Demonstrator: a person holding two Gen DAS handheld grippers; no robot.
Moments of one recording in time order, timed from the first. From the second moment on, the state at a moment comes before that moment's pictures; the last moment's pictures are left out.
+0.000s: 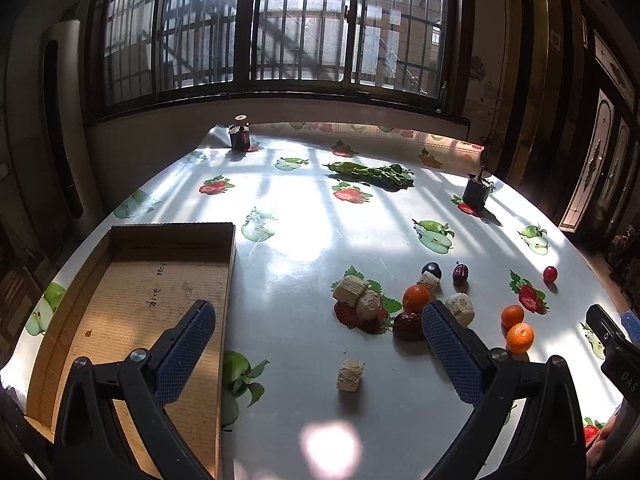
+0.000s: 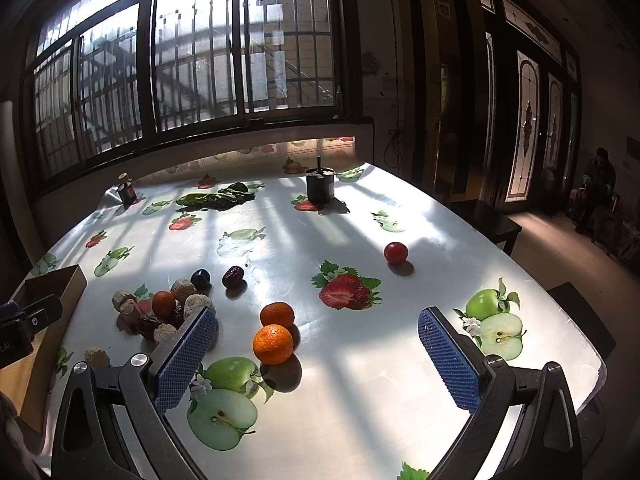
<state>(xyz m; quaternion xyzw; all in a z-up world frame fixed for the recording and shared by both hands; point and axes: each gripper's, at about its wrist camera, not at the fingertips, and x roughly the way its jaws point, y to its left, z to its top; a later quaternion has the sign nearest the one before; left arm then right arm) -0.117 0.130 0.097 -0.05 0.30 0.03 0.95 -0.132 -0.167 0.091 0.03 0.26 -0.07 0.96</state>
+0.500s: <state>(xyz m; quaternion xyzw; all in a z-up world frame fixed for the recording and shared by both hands) -0.083 0.099 0.046 -0.02 0.40 -0.06 0.91 -0.067 -0.172 0.052 0.06 0.41 0.06 0.91</state>
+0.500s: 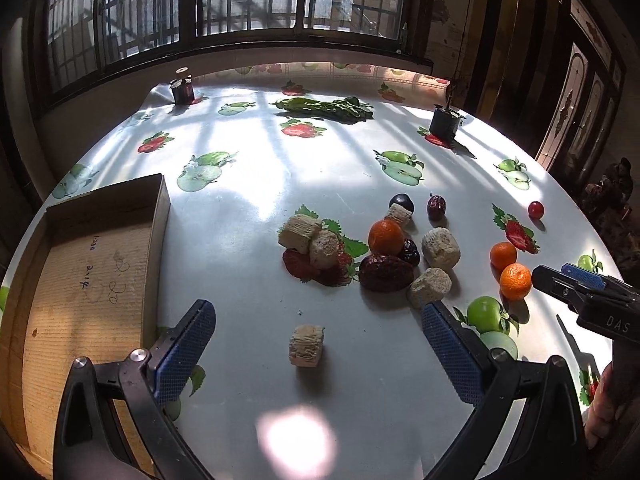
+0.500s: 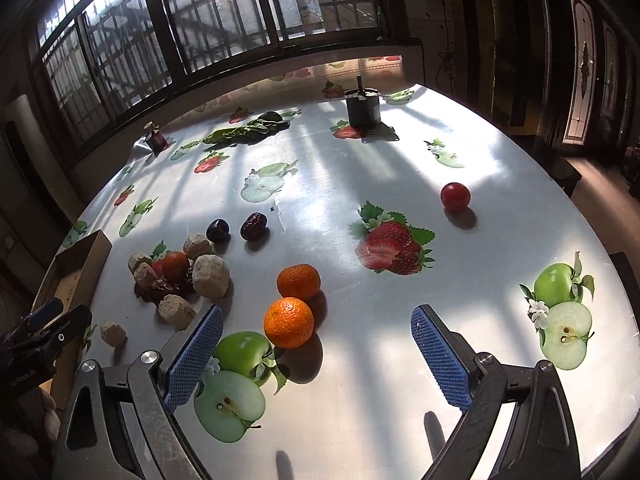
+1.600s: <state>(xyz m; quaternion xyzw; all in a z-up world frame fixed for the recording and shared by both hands) -0.101 0.142 0.051 -0.10 0.43 -0.10 0.89 -0.062 -0.138 0.044 0.01 0.46 0.07 0.89</state>
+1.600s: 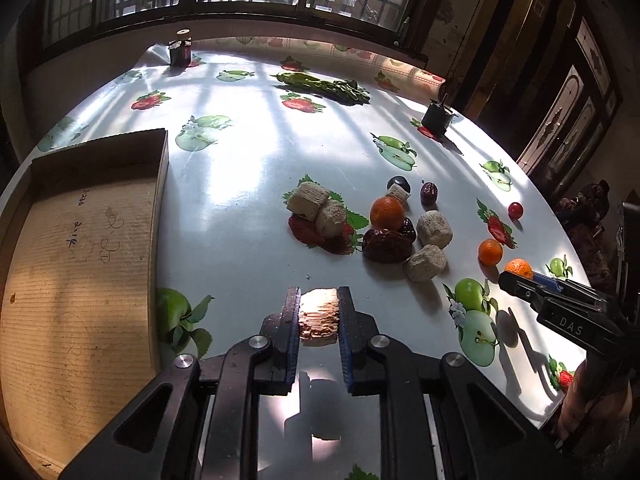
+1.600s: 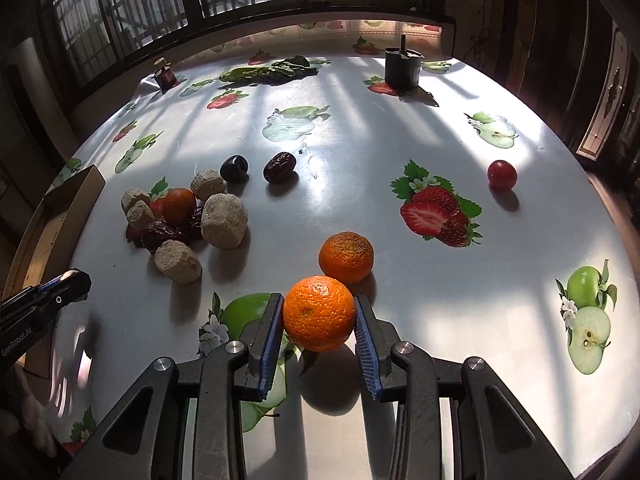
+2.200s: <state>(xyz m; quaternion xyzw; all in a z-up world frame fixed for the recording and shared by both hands) -0.046 0.321 0.102 -0.09 0.42 0.03 0.90 -0.053 0.057 0.108 -0.01 0.41 0.30 0.86</state>
